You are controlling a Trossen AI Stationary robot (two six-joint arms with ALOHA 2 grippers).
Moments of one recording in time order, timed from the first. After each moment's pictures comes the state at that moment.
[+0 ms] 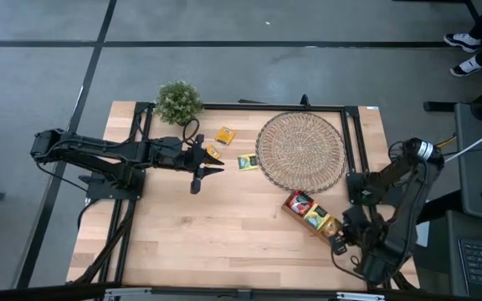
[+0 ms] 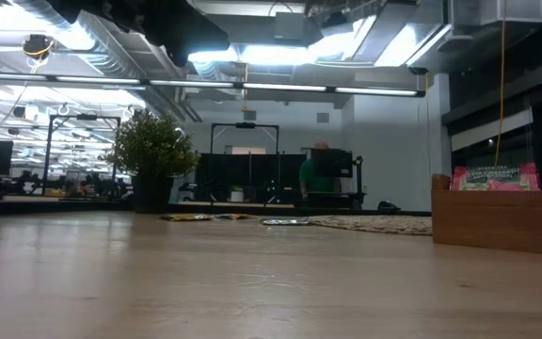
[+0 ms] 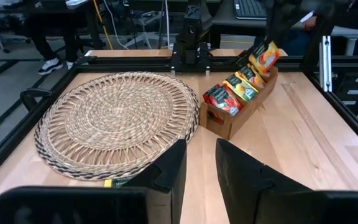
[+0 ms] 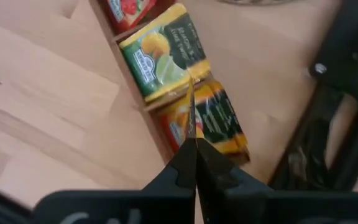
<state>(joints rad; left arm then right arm) 0.01 1.07 0.67 0.09 -0.03 -0.01 1.11 1.52 1.24 -1.44 0.29 2.27</state>
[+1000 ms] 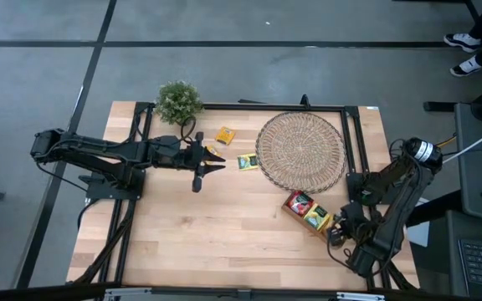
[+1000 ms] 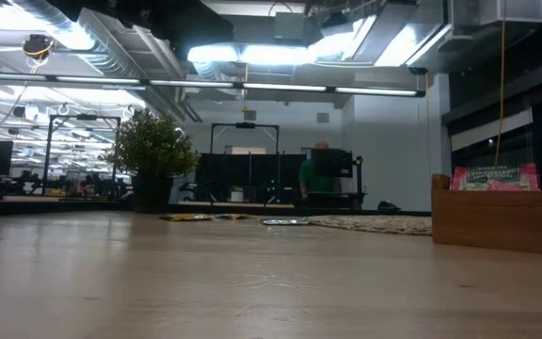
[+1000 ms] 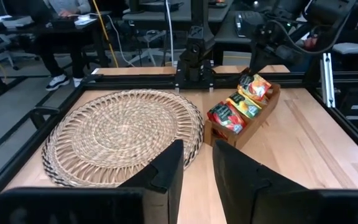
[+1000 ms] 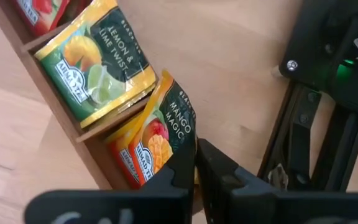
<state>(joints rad) 0.01 1.07 0.67 0.16 -0.06 0.01 1.09 1.52 1.04 -1.35 0.22 2.33</state>
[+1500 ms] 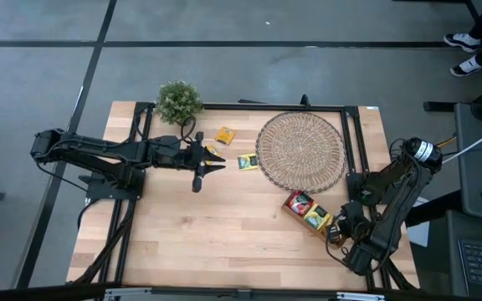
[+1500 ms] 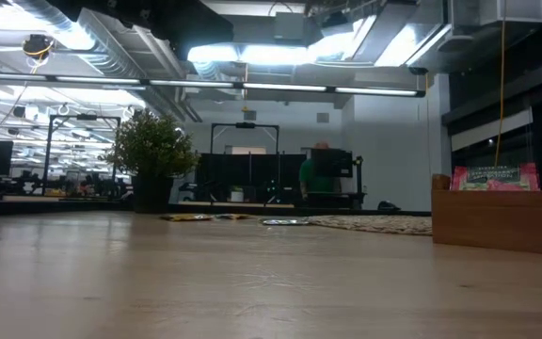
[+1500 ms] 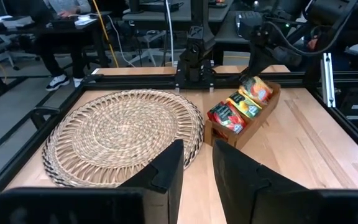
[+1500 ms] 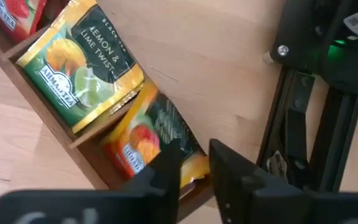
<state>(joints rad) 0.01 1.07 0.67 0.16 -0.06 0.01 1.06 1.52 1.04 -1.35 0.17 2.39</state>
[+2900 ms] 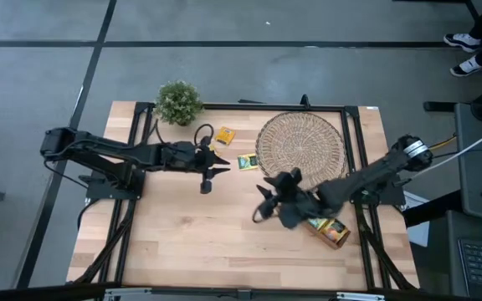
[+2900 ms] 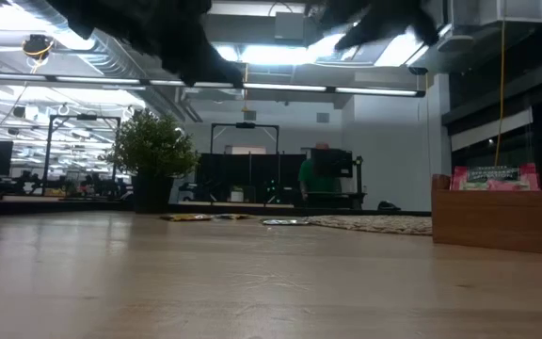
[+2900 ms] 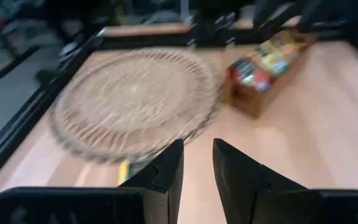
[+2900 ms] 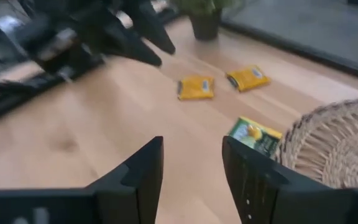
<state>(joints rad) 0.02 1.22 0.67 0.16 -0.12 0.04 0.46 1.57 1.19 -0.45 0.89 0.91</state>
